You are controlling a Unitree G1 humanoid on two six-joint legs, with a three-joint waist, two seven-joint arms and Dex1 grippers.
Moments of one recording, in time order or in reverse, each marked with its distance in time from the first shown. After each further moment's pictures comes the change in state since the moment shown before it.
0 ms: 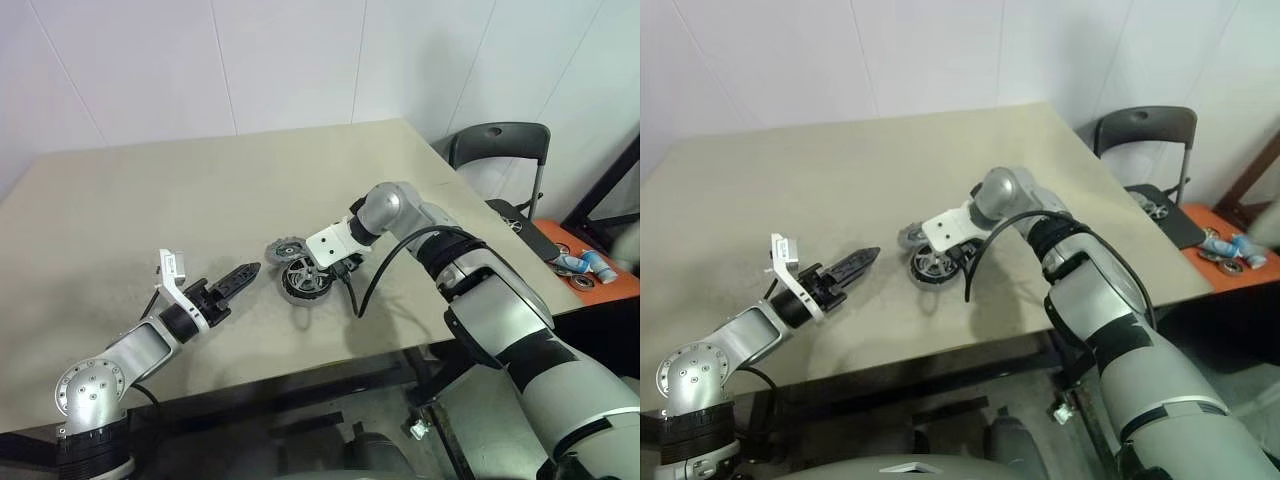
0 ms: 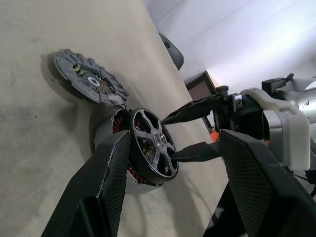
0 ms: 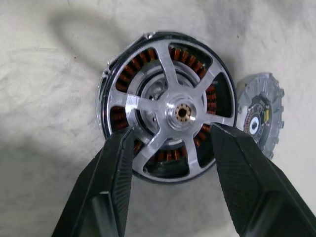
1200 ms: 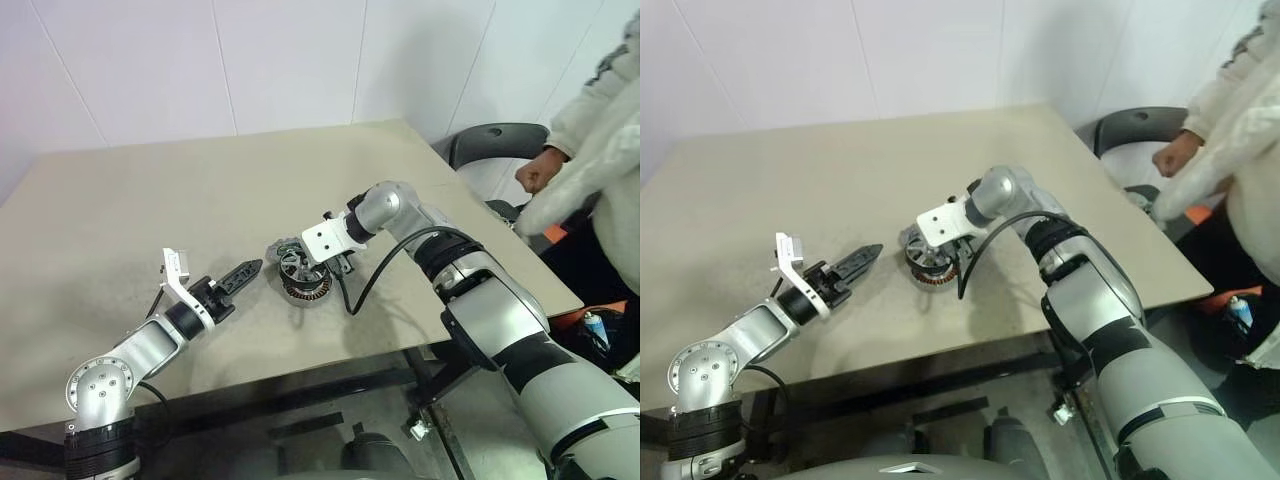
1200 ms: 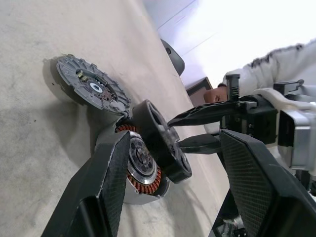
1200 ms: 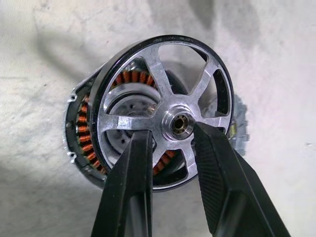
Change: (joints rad) left arm -0.013 -0.009 -0.046 0.029 0.006 -0.053 0.014; right arm 0.016 0.009 -0.079 -0.036 -0.003 -0.009 -0.044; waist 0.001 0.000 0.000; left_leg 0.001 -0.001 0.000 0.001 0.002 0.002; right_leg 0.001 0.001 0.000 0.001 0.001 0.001
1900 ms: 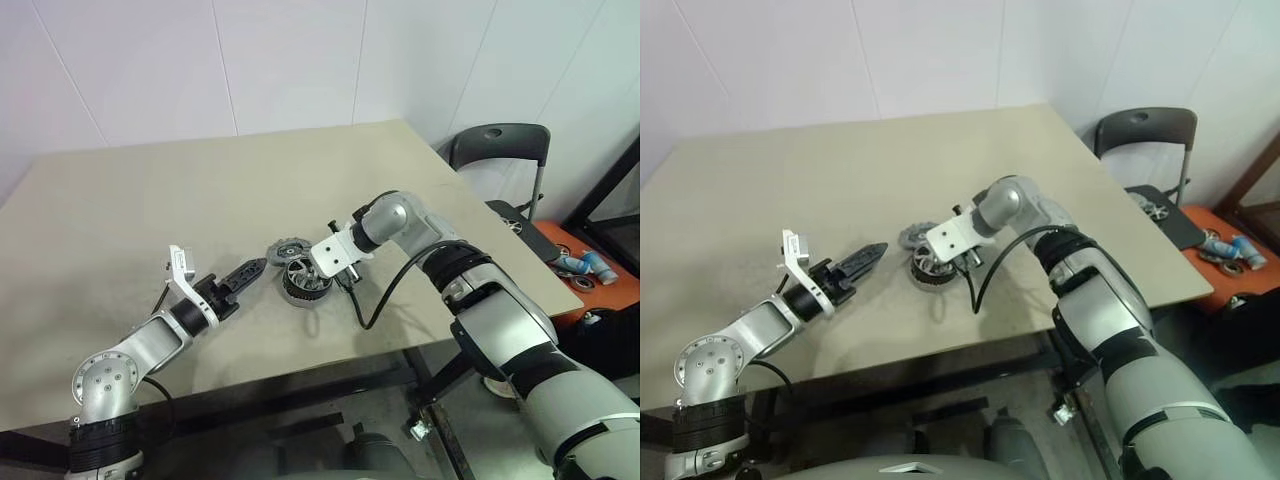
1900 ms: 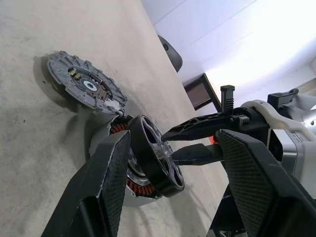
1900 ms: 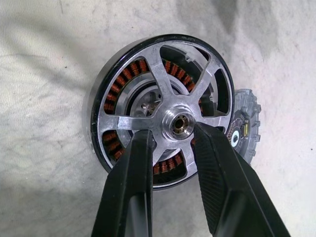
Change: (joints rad) left arm -0.015 0.001 -0.017 0.015 0.006 0.000 -0.004; right arm 0.079 -0.038 0.016 -0.084 -0.039 -0.064 -0.027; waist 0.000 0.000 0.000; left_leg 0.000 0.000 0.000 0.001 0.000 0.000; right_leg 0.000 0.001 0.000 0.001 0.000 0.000
